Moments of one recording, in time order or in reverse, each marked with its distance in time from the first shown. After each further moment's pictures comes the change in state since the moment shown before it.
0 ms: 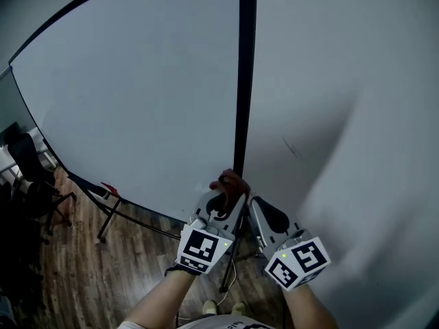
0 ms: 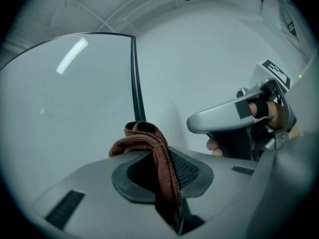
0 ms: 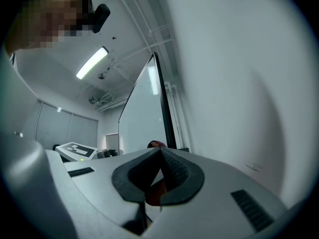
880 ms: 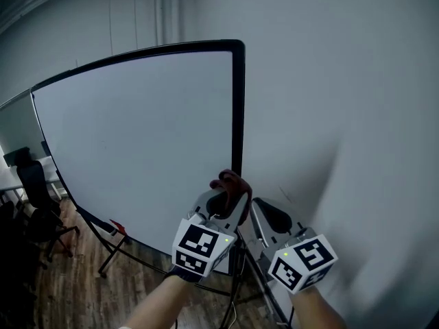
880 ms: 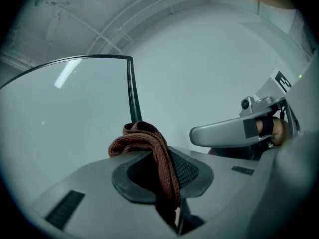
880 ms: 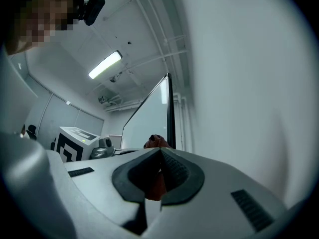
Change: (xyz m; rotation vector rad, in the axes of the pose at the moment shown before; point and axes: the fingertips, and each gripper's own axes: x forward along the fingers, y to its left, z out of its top) left arm 0.013 0.034 0.139 0.055 -0.076 0.031; right arm 0.020 0.017 0.120 -0.148 -0.086 0.057
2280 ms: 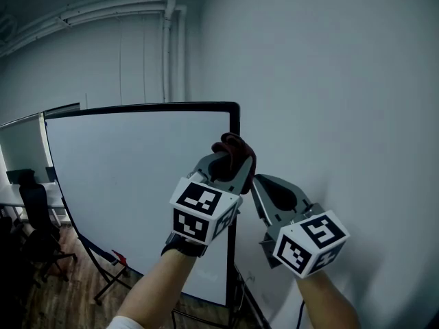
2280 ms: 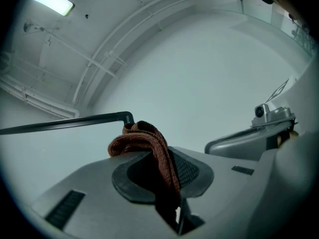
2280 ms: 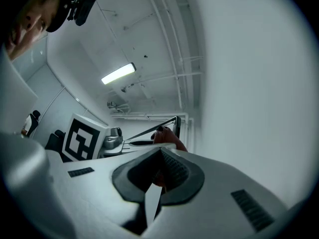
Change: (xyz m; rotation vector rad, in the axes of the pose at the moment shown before) left arm 0.028 0.035 0.188 0.146 -0.176 0.043; right arm 0.011 0.003 0.161 -0.176 -0.175 0.039
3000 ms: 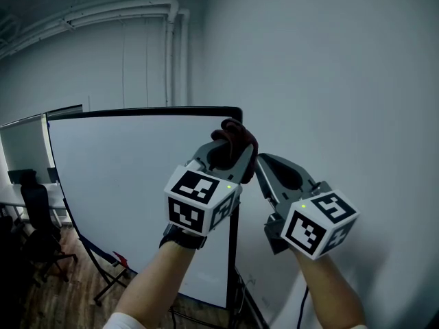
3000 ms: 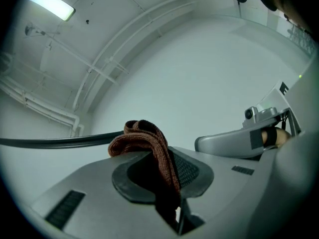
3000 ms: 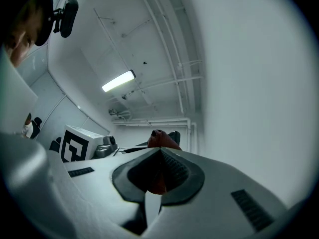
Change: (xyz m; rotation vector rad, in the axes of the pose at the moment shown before) left arm 0.000 0.010 0.037 0.015 -0.068 0.003; right arm 0.014 -0.010 0.044 0.034 -0.066 0.036
